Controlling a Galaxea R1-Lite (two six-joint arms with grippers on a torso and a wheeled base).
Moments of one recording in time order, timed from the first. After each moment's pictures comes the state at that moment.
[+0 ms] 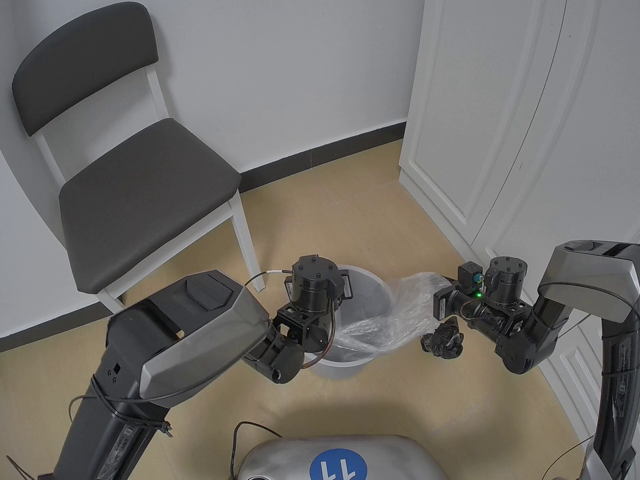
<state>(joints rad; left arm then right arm) -0.66 2.60 -1.44 -1.03 0.49 -0.30 0.28 2.34 -0.78 -1.36 0.04 -0.12</state>
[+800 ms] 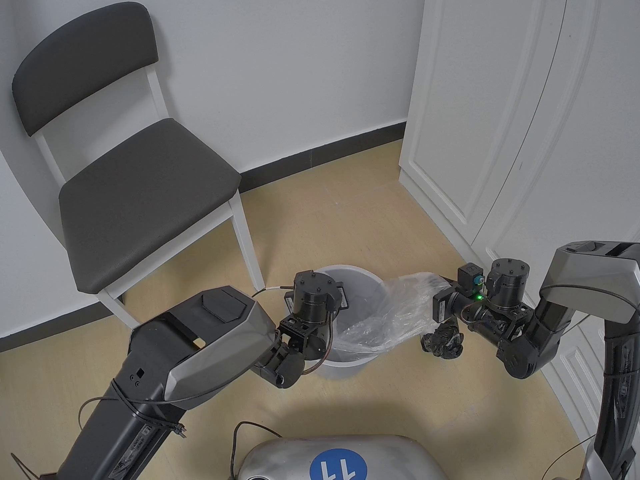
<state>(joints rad) -0.64 2.72 -1.52 -1.02 0.48 -0.40 0.30 2.31 -0.73 -1.41 0.04 -0.13</state>
